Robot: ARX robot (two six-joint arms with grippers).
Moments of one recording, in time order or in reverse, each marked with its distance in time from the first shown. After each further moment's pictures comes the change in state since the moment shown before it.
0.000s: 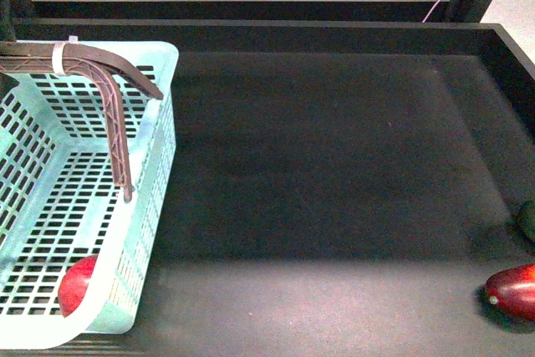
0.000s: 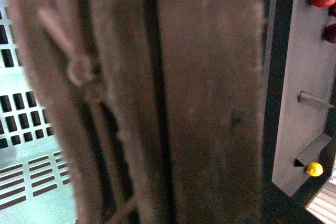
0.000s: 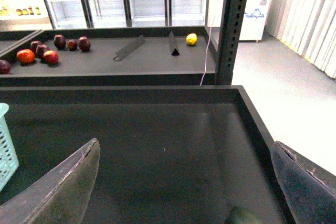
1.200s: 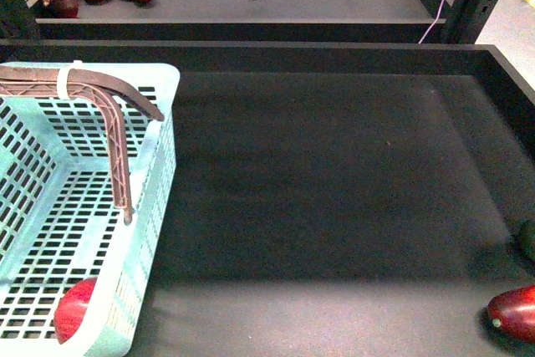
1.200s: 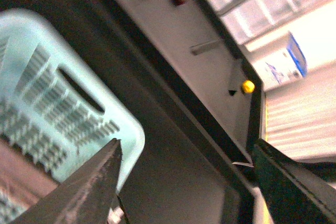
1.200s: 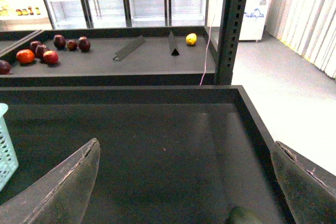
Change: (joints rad) left arm -0.087 -0.503 -0.260 0.289 0.063 0.666; right arm 0.000 0.000 0.000 0.000 0.000 0.000
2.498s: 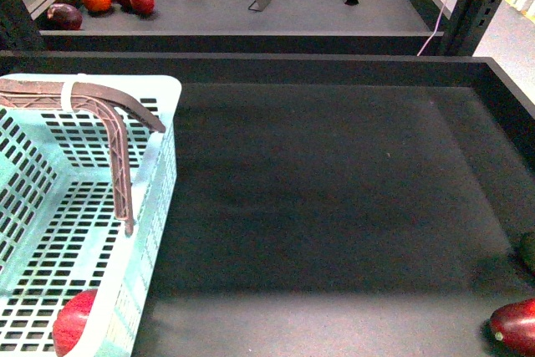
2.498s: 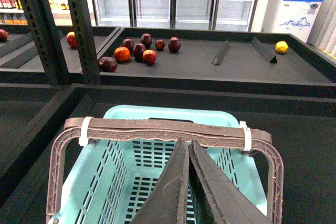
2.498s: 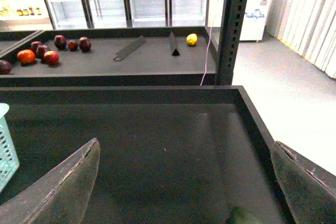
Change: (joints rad) left arm 0.138 -0.729 -0.734 0.275 0.148 0.859; right arm 0.000 0.000 0.000 0.000 0.000 0.000
